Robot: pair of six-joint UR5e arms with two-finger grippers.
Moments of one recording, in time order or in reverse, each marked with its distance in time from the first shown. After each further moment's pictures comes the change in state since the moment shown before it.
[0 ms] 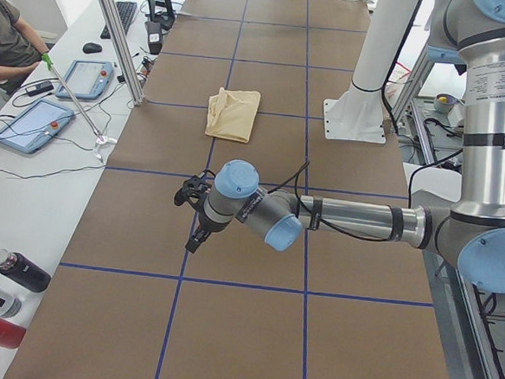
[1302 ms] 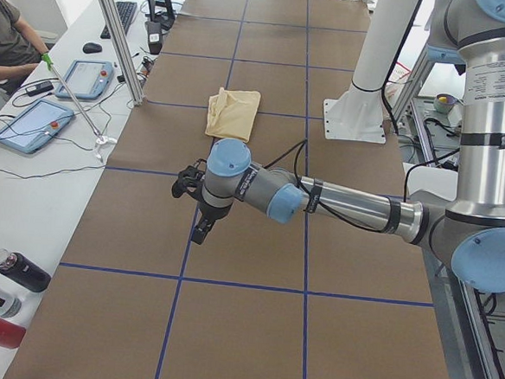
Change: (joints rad) left arm -0.016 -0.013 -0.114 0.277 -0.011 0.013; right arm -0.046 -0.011 0.001 -0.007 0.028 0.080
